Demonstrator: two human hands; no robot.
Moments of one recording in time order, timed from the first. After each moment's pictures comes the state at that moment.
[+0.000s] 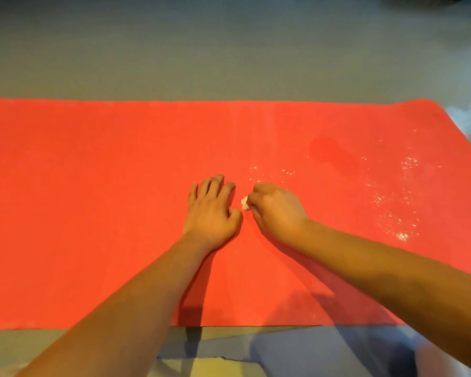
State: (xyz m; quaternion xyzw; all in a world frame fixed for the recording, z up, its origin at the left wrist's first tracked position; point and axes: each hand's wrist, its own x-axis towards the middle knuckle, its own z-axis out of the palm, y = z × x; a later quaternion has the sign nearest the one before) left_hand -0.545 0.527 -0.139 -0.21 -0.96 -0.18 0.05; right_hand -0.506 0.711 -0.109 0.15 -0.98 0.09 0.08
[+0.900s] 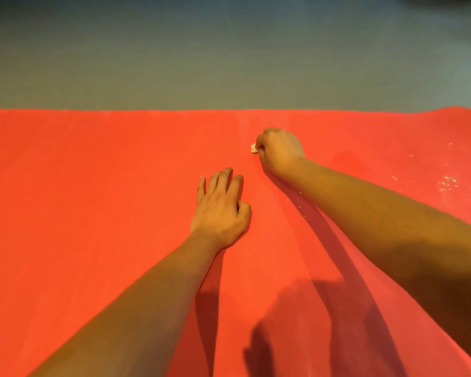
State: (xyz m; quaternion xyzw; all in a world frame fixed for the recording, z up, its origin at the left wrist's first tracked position) left_hand -0.623 0.549 -0.149 -0.22 -0.96 -0.17 0.06; right_hand -0.709 0.742 -0.103 0.03 -0.99 0.06 0.08
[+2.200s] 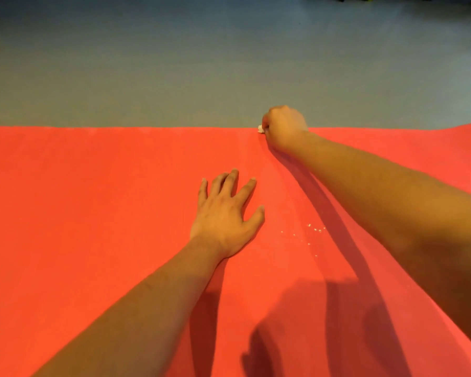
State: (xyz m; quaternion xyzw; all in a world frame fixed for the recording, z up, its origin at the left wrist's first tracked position) left_hand -0.682 0.576 -0.152 -0.23 -0.96 -0.14 0.07; right_hand -0.833 0.787 -0.097 0.01 -1.00 0.00 0.08
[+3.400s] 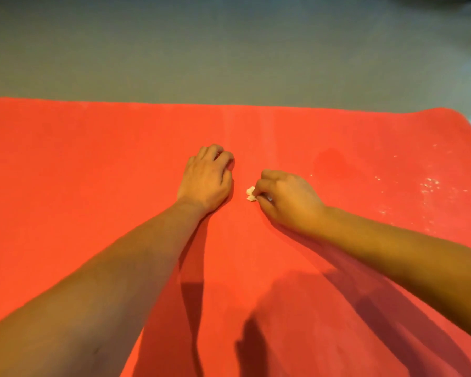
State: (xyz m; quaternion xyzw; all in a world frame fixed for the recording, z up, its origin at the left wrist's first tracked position) left_hand -0.688 0.575 -0.150 -0.25 -0.94 -0.18 0.13; right_hand -0.587 0.769 -0.097 0.18 -0.98 0.11 0.05
